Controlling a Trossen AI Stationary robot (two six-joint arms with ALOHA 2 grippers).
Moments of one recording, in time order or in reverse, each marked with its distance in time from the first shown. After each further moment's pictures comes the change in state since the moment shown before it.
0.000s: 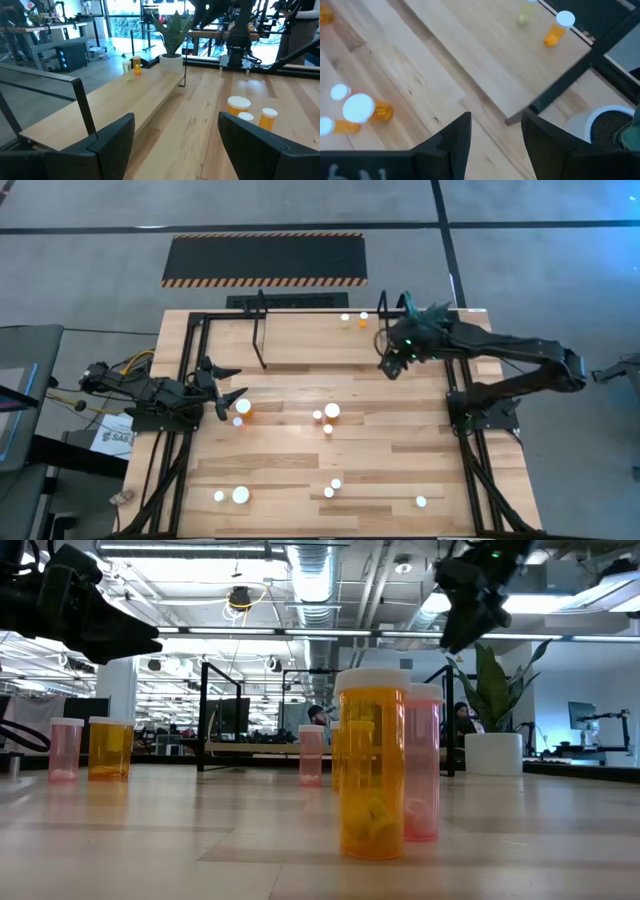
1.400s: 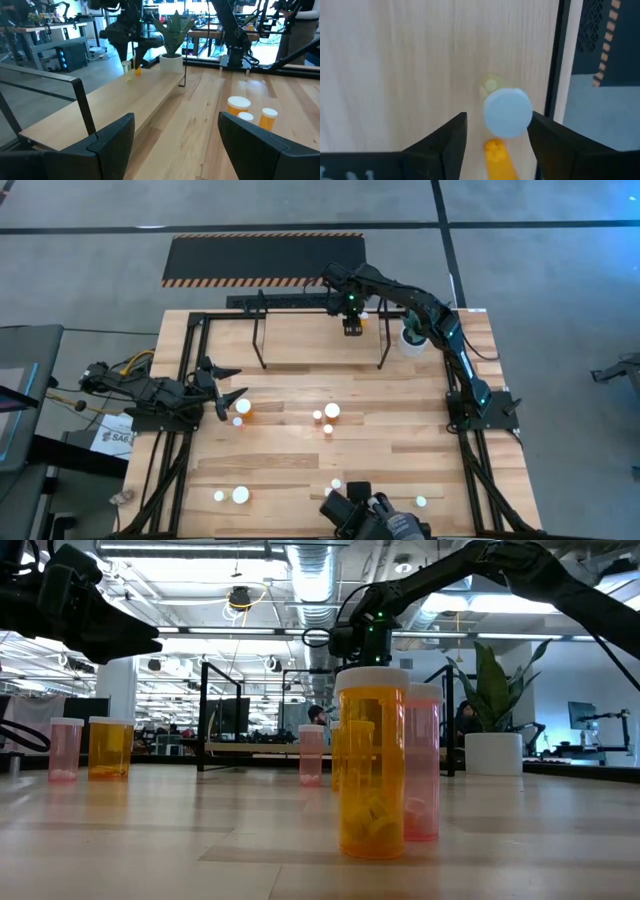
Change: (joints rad) left arm 0.000 0.000 0.000 0.000 0.000 0.000; right arm -0.384 1.136 1.092 -0.440 -0.184 -1.039
